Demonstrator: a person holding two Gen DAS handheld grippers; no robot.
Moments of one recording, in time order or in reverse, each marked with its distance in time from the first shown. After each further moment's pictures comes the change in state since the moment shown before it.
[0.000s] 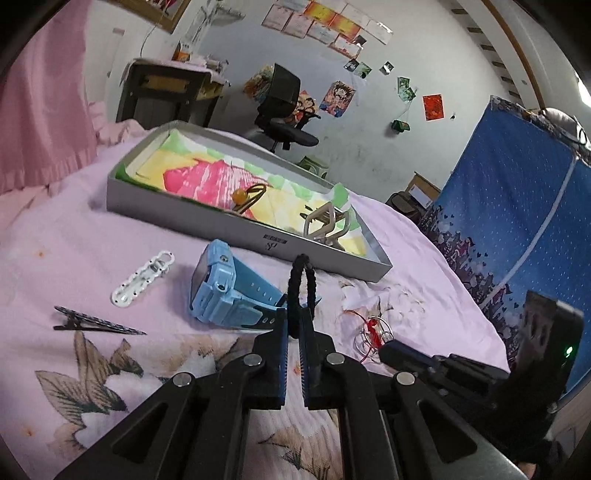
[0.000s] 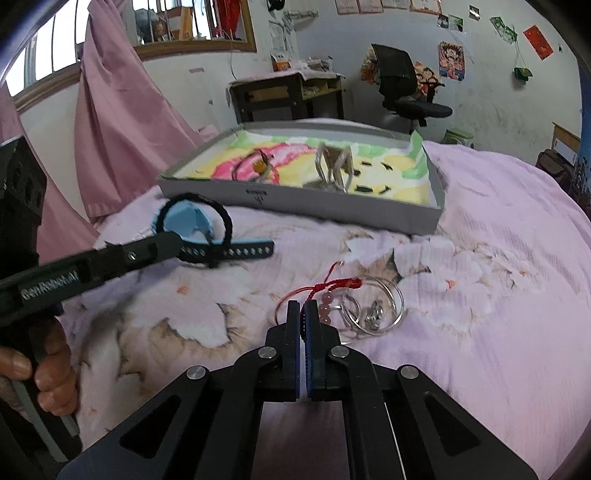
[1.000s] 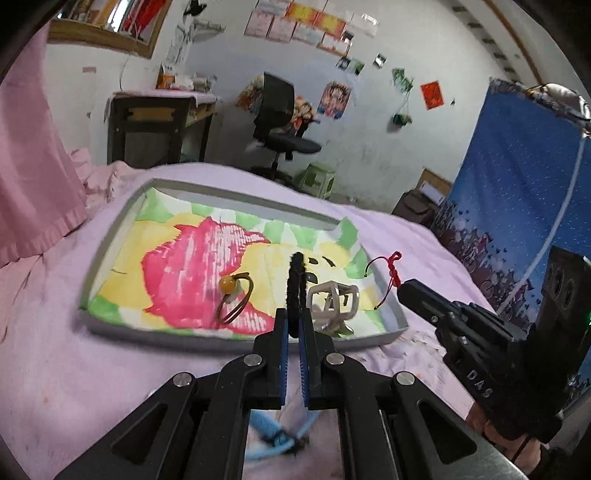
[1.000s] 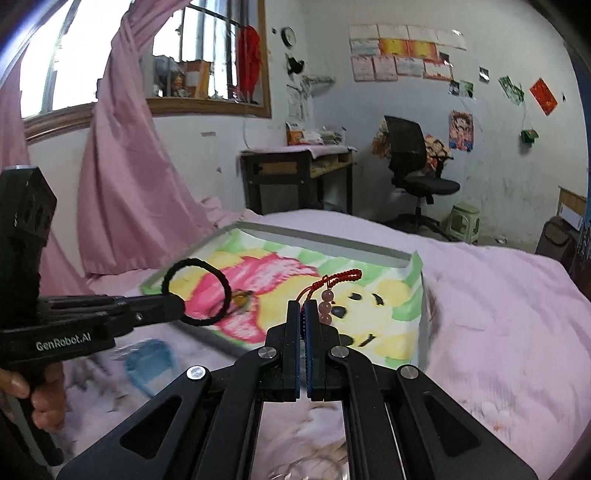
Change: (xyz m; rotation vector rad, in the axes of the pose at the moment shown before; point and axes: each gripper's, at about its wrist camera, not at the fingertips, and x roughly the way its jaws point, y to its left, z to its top) left arm 0.046 -0.017 0.090 0.097 0.011 0.079; right arm 0.018 -0.024 0.107 -0.089 -0.249 -0.004
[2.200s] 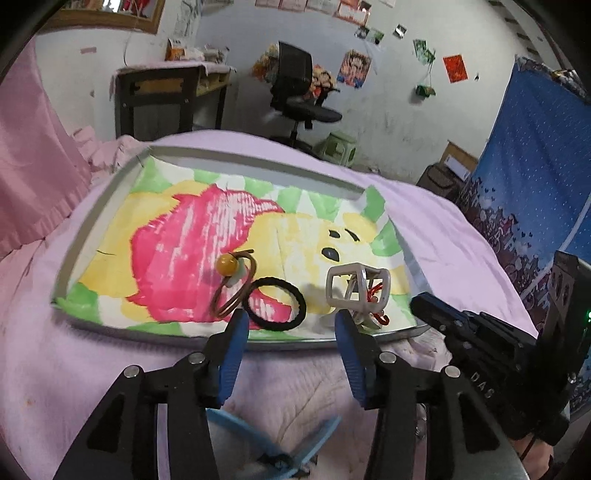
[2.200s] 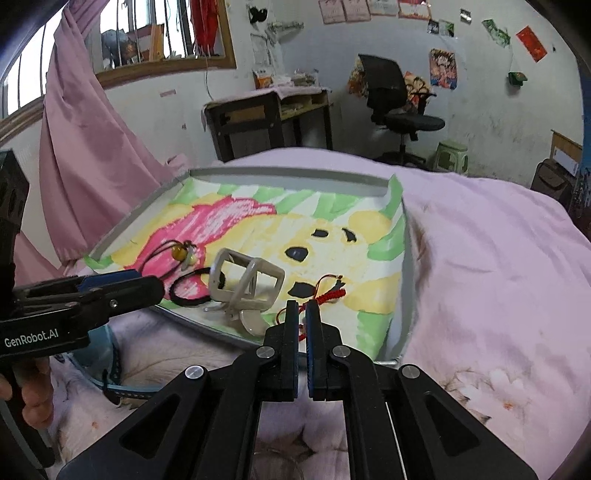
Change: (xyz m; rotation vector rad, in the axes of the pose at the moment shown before) left arm 0.031 -0.004 -0.003 -0.002 0.090 0.088; right arm 0.047 -0.038 -0.025 0.112 0.195 -0.030
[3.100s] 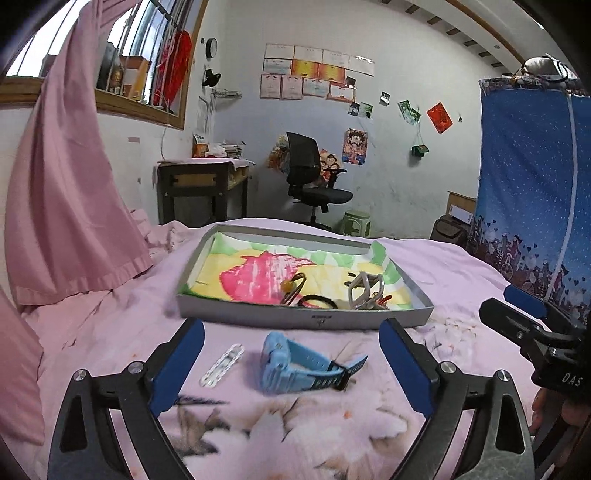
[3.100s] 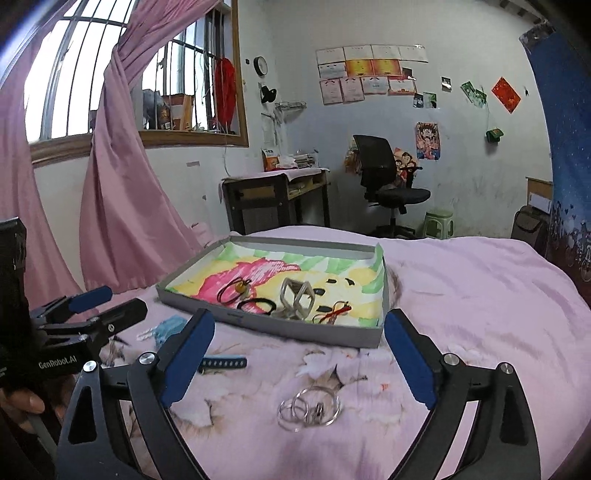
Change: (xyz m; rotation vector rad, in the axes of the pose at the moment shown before) left arm -0.118 0.014 -0.084 0.108 -0.370 0.125; right arm -0.137 0.034 -0.058 -0.027 -0.320 -0.023
